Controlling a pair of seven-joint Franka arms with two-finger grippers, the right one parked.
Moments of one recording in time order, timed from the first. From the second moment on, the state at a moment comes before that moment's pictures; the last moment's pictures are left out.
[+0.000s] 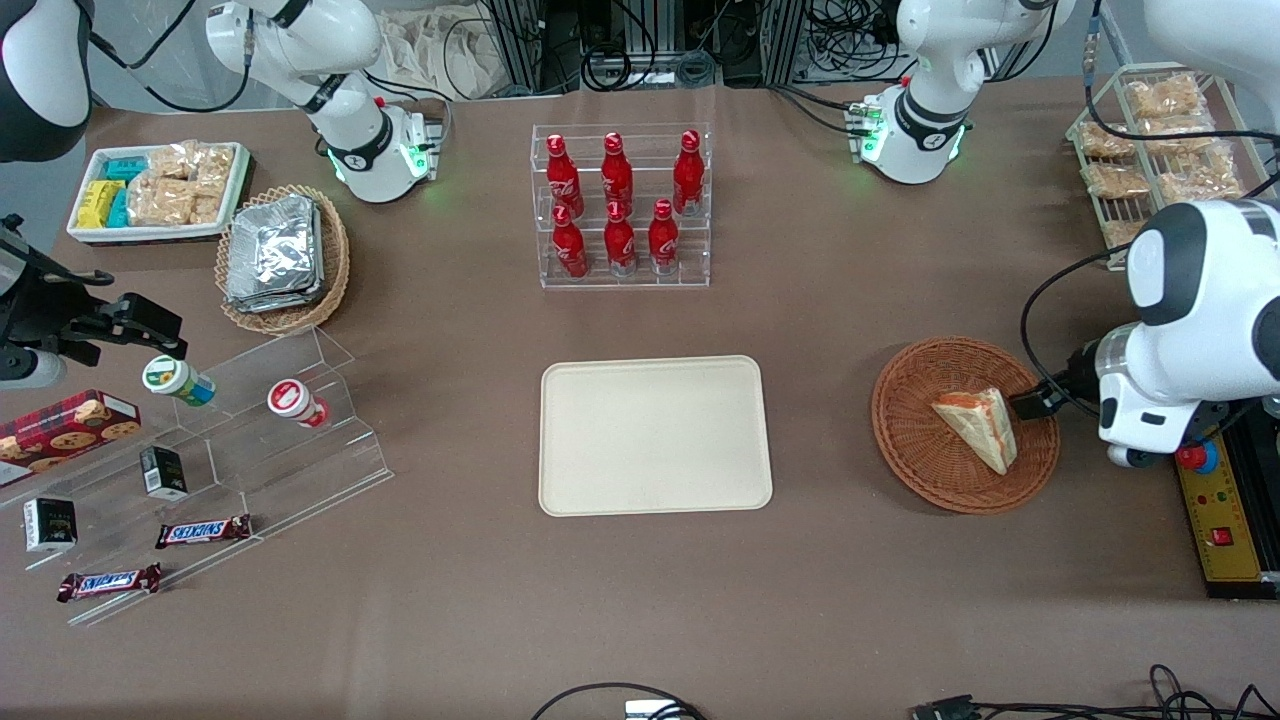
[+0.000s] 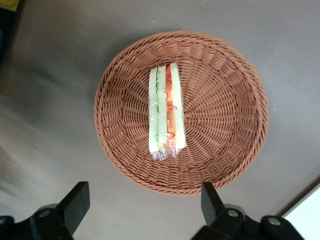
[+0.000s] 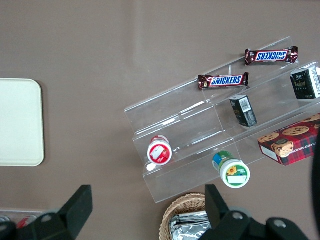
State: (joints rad) arm 0.13 0.28 -0.16 -1.74 0.06 1.78 -0.61
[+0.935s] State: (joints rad) arm 0.14 0.44 -0.15 -1.92 0.13 2.16 -0.82
